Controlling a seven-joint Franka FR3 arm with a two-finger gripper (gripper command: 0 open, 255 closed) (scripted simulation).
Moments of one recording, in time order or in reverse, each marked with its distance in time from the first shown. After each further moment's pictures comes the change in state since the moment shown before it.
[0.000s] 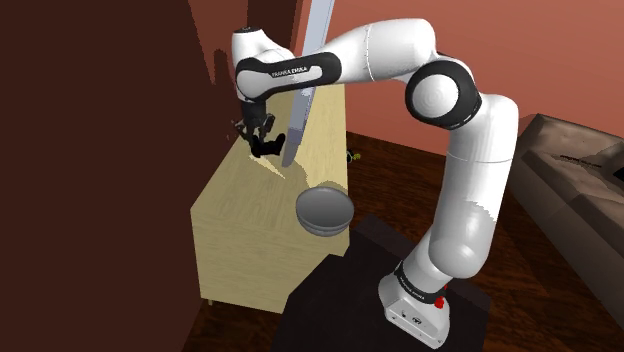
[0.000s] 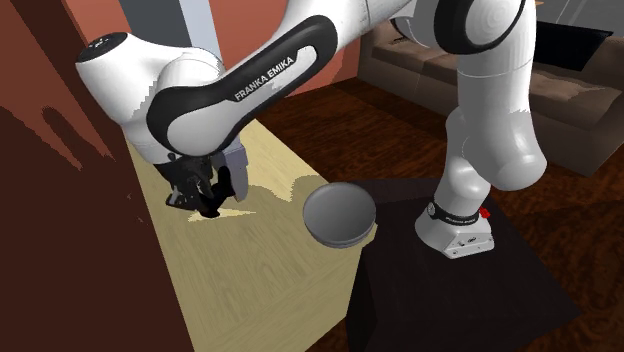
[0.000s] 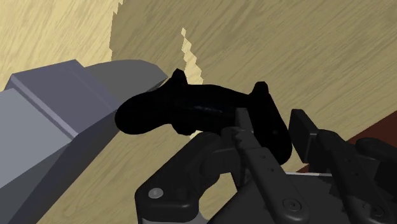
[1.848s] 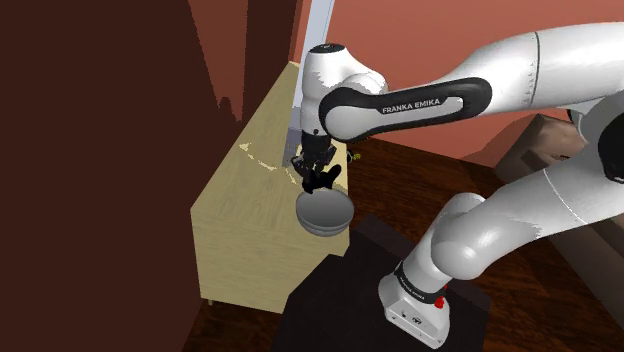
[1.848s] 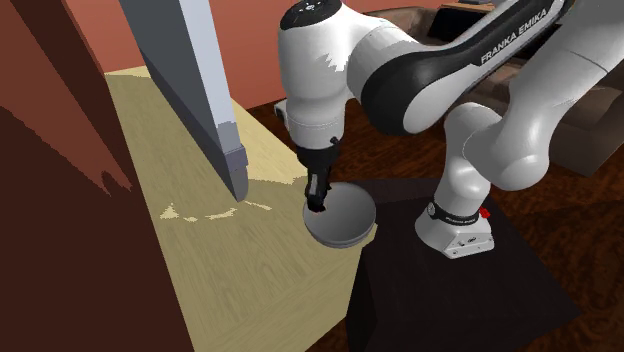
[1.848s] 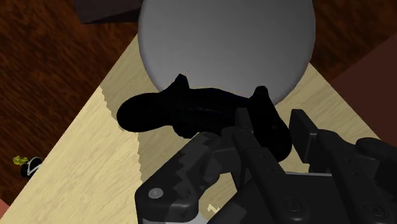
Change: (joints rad) arm 0.052 -0.812 0.050 -0.863 0.155 0.057 0.033
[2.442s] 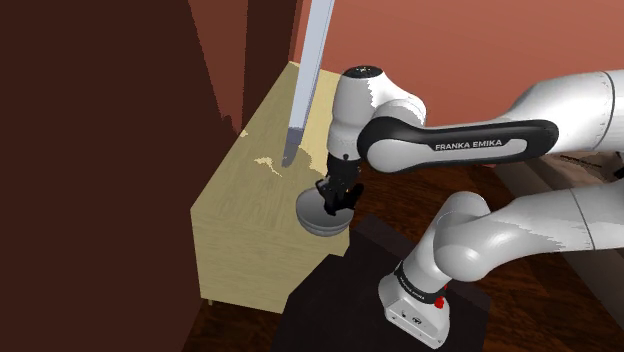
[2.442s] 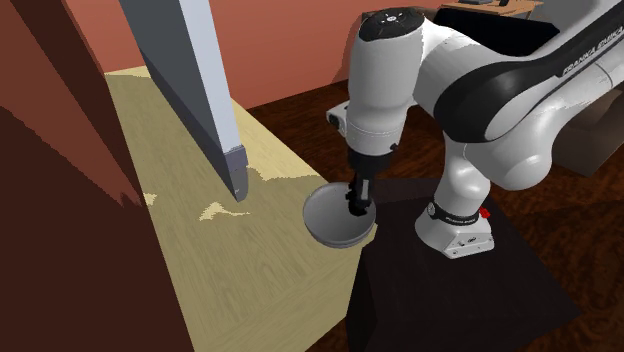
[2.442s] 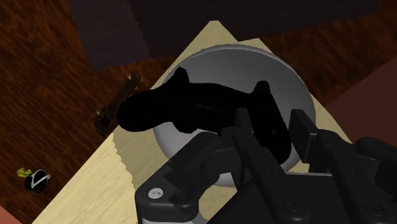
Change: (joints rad) arm 0.073 -0.292 0.019 -0.240 0.073 -0.054 0.023
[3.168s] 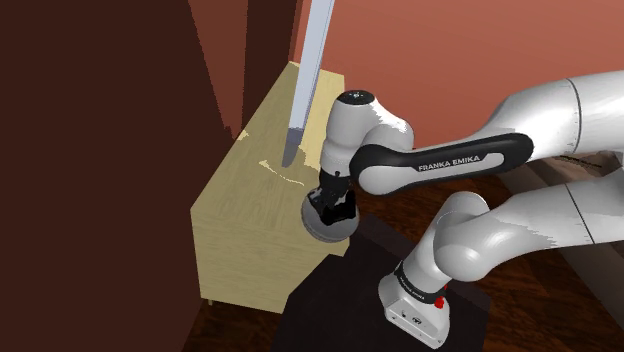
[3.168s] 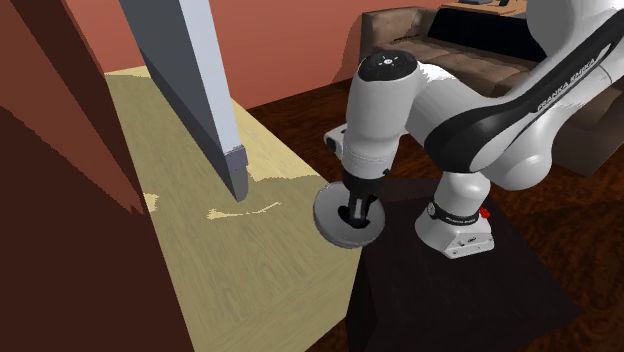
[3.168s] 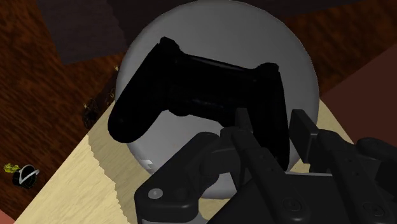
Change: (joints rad) arm 0.001 0.065 0.023 -0.092 0.006 0.208 0.021
